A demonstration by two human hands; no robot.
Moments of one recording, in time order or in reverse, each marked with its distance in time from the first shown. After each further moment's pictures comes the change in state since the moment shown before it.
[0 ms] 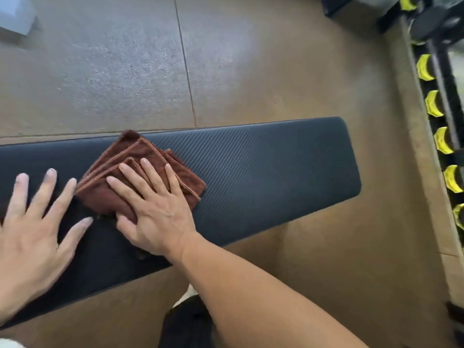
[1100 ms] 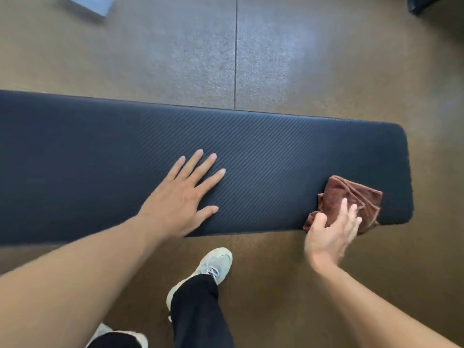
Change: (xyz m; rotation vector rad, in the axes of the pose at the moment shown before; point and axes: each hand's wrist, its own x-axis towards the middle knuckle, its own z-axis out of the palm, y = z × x) left_hand 0.030 0.194 0.055 0.163 -0.233 0.312; right_hand -0.173 0.251 -0.004 0.430 0.373 1.111
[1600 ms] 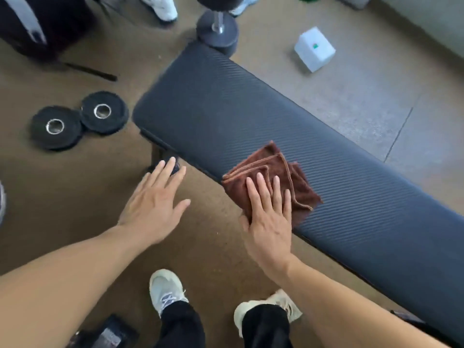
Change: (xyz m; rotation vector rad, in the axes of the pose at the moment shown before) left_hand -0.392 -0.209 0.034 -0.339 0.193 -0.949; right_hand -0.372 -0.227 0.176 -0.363 -0.442 -1.446
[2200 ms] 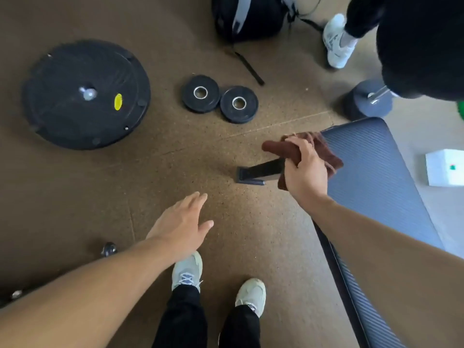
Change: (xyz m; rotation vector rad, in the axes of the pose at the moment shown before) left_hand -0.134 -0.112 -0.002 -0.547 -0.065 -0.584; right_hand 0.162 -0.231 -0.027 0.401 -0.258 -0.298
